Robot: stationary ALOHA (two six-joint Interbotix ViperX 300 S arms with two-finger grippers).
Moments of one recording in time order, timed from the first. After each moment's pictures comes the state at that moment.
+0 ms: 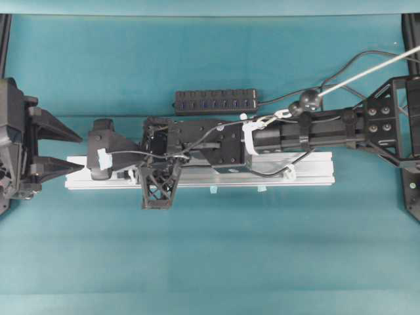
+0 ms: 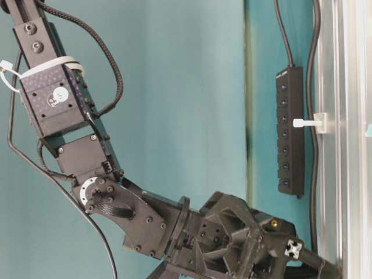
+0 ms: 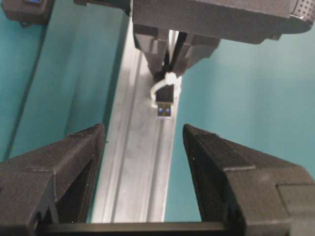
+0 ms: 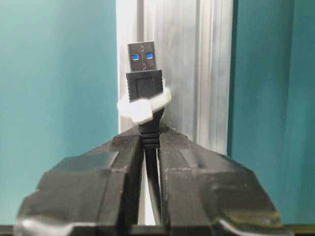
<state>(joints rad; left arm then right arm) 0.10 -0.87 1.17 0.02 0.31 -0.10 -0.03 0.63 -0.27 0.04 0.76 -0.07</state>
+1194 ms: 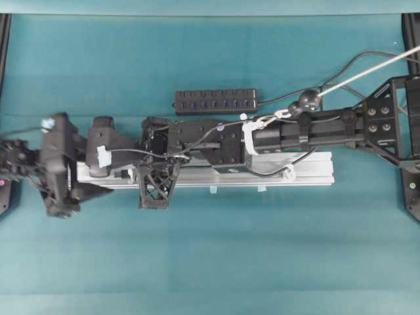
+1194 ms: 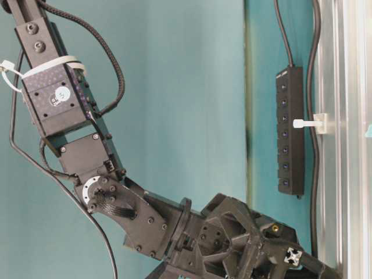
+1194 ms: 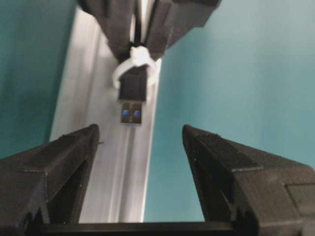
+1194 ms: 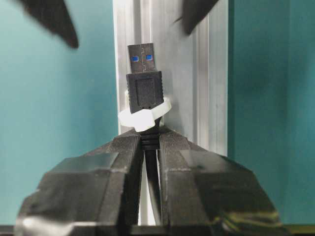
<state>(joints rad) 0.02 -0.32 1.22 0.02 -0.25 -0.17 -0.03 0.63 -0.26 0.05 0.74 -0.05</state>
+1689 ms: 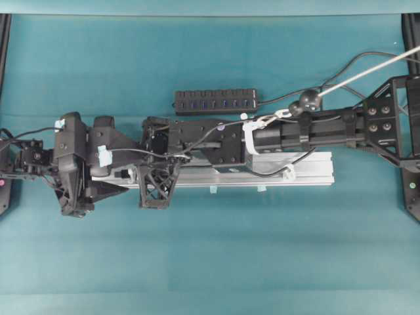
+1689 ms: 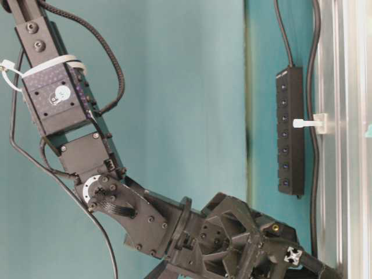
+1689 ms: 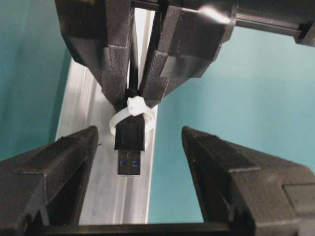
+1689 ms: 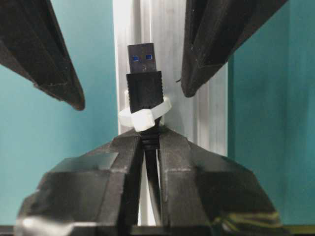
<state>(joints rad) 0.04 -0.27 1.19 0.02 -0.27 -0.15 -0.03 0.62 -0.26 0.05 0.74 -0.05</state>
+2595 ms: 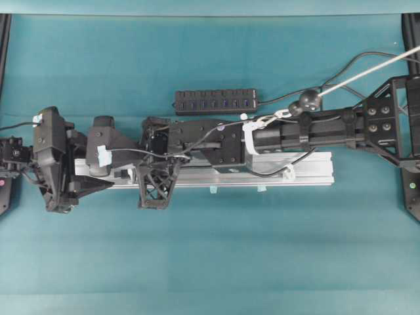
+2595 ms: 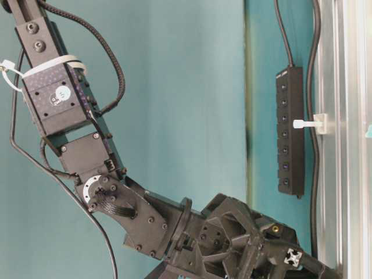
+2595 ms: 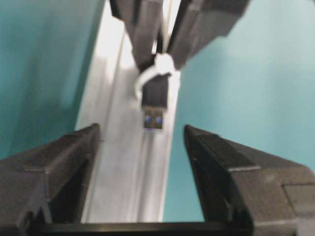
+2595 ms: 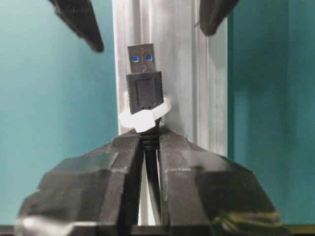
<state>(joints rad) 0.07 -0.34 1.31 0.02 -0.41 -0.17 -0.03 0.62 -0.26 0.05 0.73 -0.04</state>
